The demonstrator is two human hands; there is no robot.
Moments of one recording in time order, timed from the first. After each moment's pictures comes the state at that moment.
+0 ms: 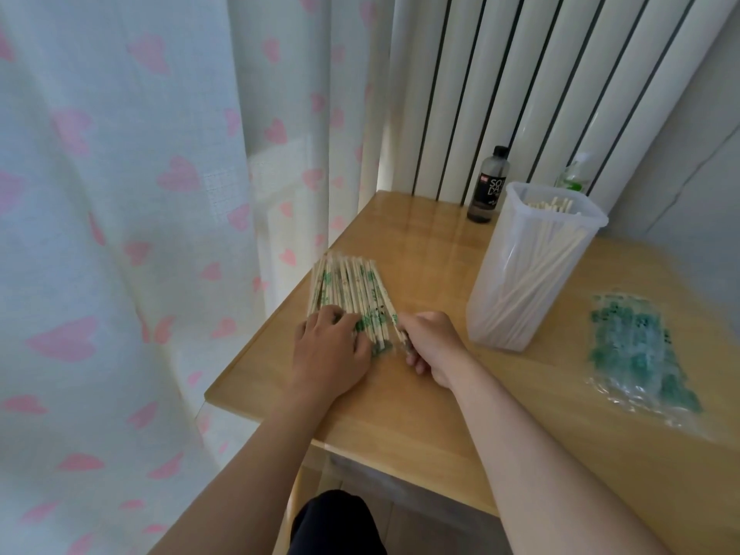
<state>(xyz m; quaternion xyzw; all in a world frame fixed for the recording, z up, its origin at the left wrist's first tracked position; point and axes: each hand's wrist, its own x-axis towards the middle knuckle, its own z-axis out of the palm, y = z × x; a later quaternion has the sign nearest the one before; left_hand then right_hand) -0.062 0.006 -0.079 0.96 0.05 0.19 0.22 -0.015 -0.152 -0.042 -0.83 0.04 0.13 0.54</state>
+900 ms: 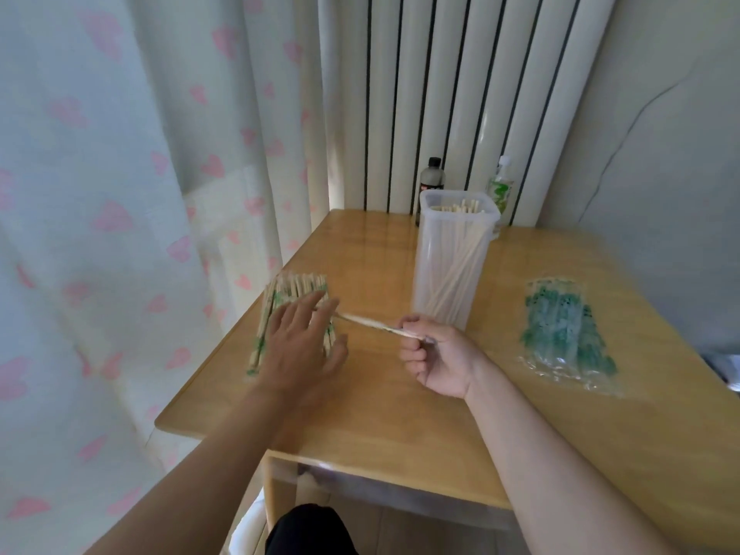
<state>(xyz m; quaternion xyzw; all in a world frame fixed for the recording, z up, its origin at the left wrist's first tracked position) -0.061 -0.016 -0.057 0.92 -0.11 0.34 0.13 -0.051 -0.248 -0.016 -0.49 -0.01 0.28 0.83</state>
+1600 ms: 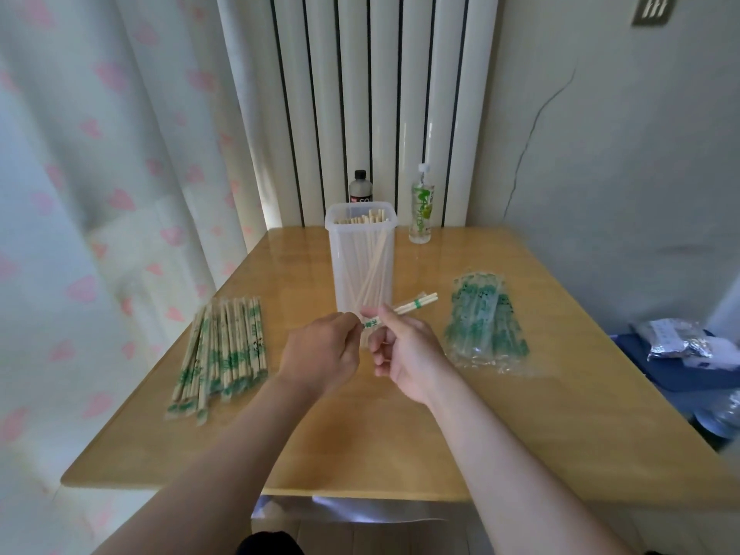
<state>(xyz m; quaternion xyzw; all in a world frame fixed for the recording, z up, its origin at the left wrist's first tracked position) -0.054 -0.147 -0.019 0.92 -0.21 0.27 0.21 -0.070 -0.306 -0.010 -0.56 0.01 0.08 0.82</state>
